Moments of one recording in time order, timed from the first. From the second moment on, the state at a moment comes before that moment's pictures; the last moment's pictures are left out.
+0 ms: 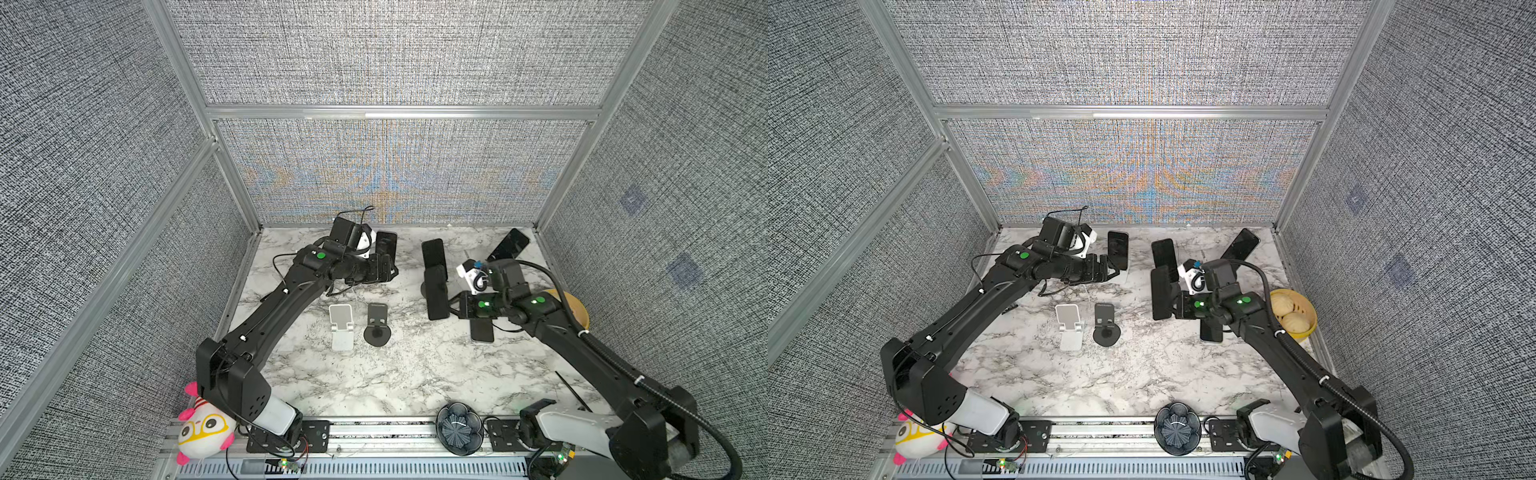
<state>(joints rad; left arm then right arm) -0.53 1.53 1.48 -0.81 0.35 -0.48 0.35 1.17 0.94 -0.65 -0.49 0.40</state>
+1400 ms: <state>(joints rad) -0.51 1.50 1.39 -0.74 0.32 -0.47 0.03 1.61 0.90 -0.74 -0.69 0.17</state>
